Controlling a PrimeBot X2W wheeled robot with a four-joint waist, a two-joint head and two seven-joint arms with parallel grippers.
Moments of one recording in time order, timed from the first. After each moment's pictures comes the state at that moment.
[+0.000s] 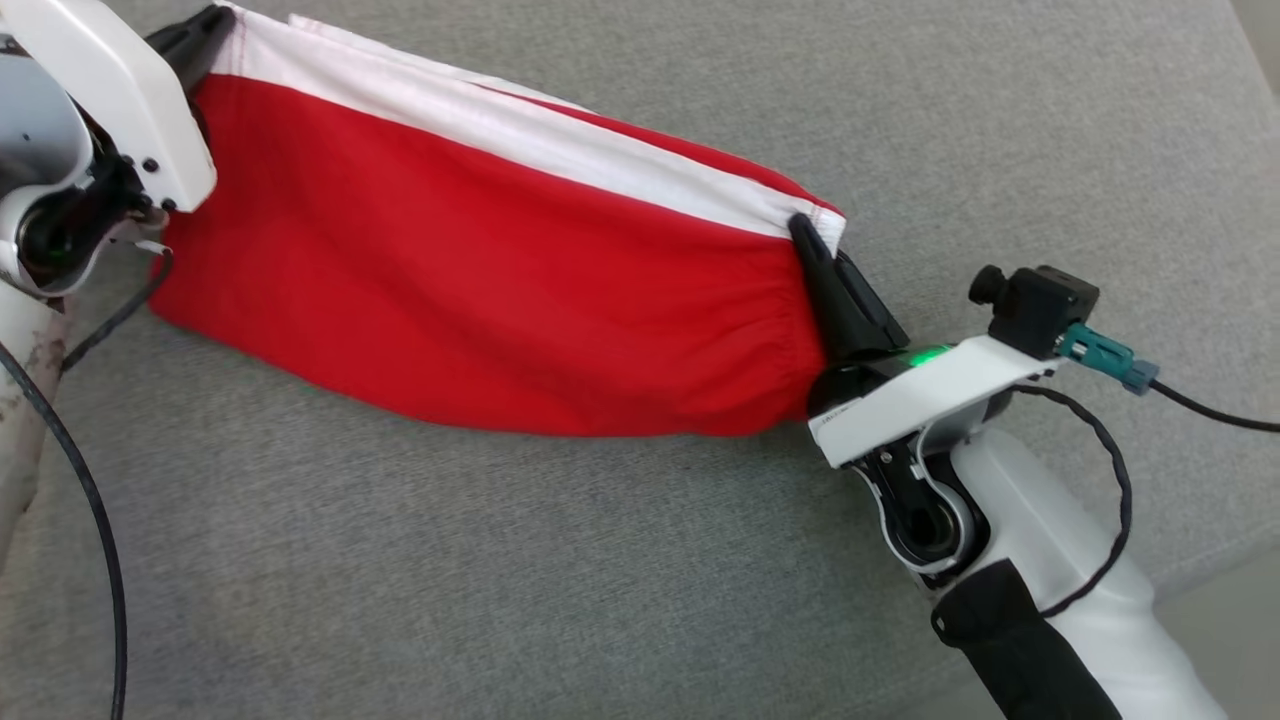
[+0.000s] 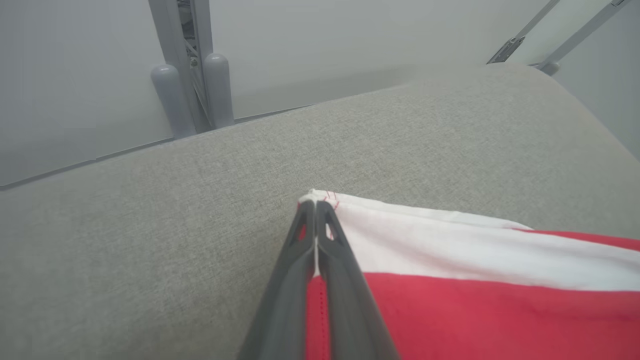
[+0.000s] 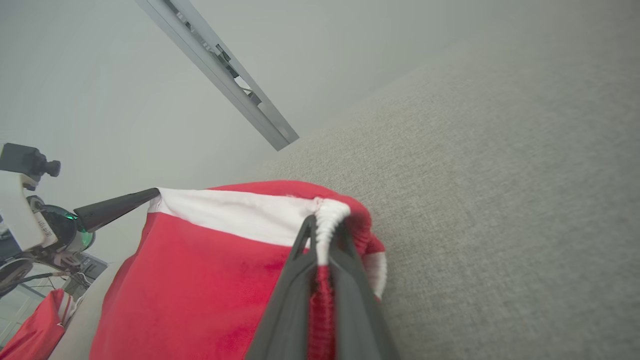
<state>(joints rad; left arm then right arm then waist) -1.04 0.46 -0.47 0.59 -0.81 -0.11 0.45 -0.62 -0.05 0.50 0.45 0.88 0.13 -0.25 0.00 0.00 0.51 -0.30</state>
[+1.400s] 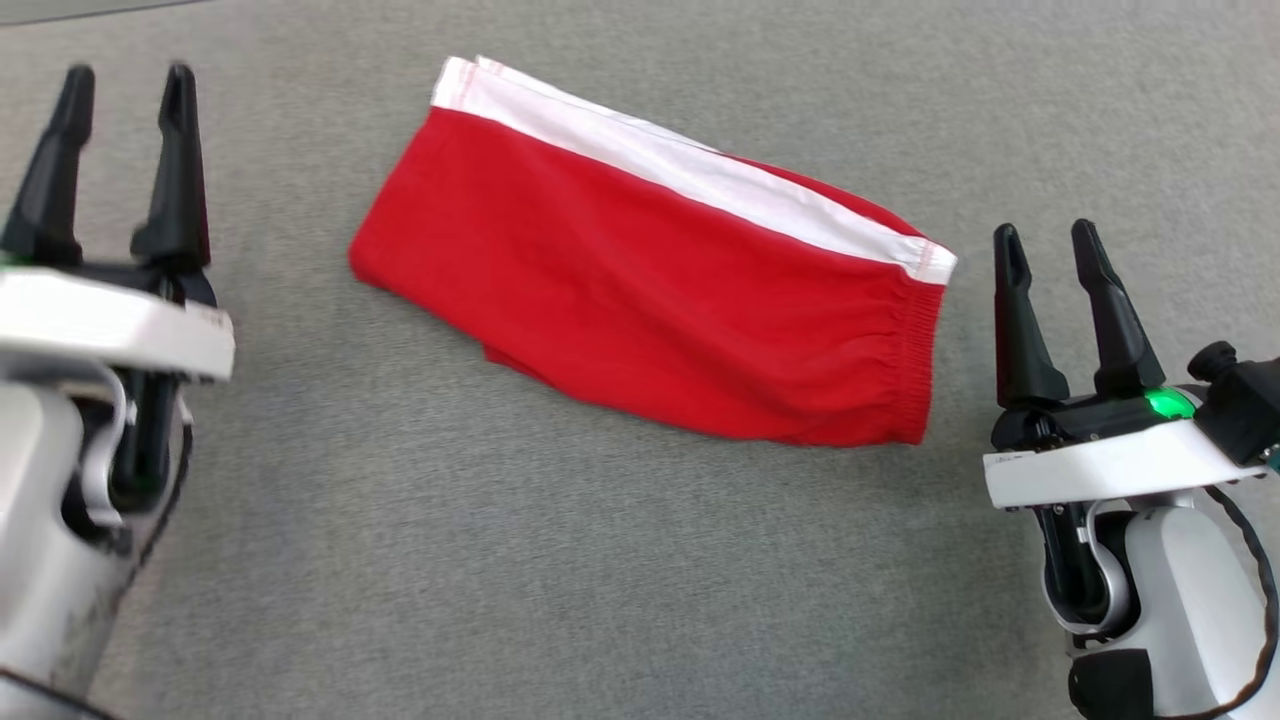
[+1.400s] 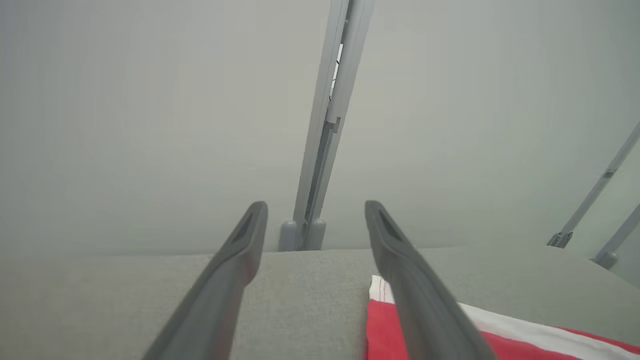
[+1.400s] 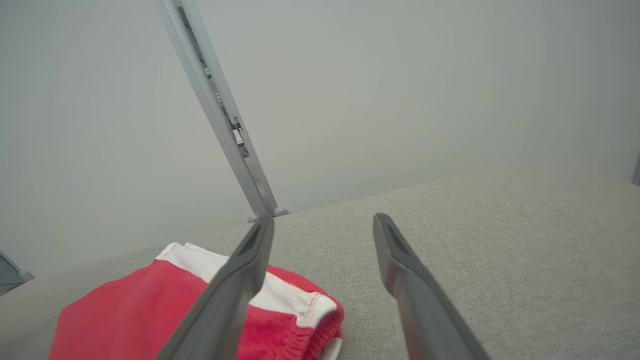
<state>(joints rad) -0.61 0.53 -0.39 0.18 -0.81 0.14 -0.22 -0.36 -0.05 0.09 0.16 0.40 0.13 -0.26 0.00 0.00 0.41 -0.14</state>
